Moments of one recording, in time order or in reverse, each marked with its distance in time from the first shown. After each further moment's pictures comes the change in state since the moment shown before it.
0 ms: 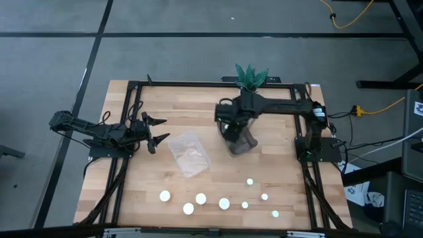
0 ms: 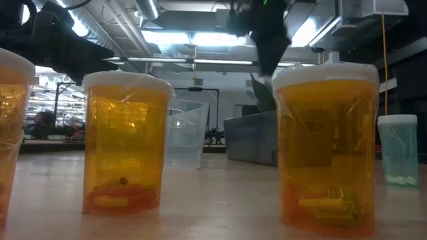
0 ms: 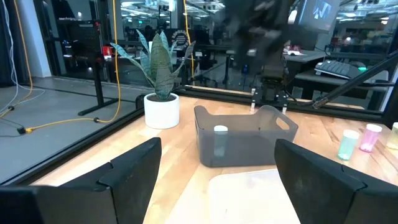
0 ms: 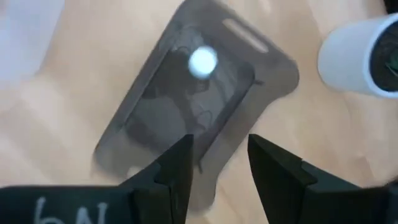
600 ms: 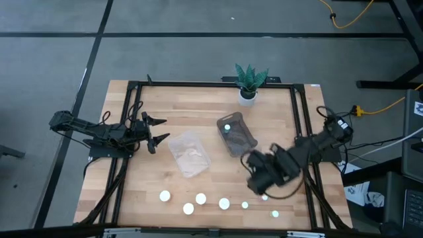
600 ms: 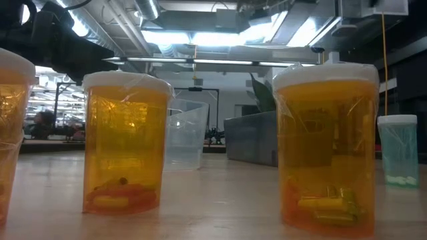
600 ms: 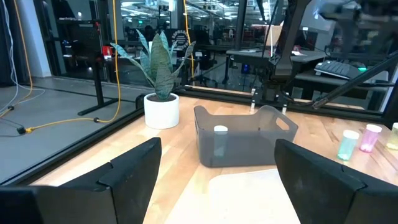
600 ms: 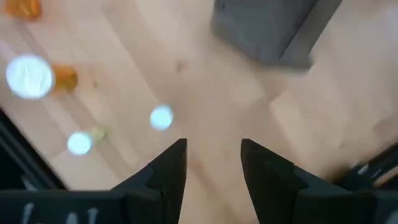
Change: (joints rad) left arm 0.000 0.000 0.000 0.000 0.000 -0.001; right arm 0.623 -0.162 -0.145 -0.064 0.024 0.698
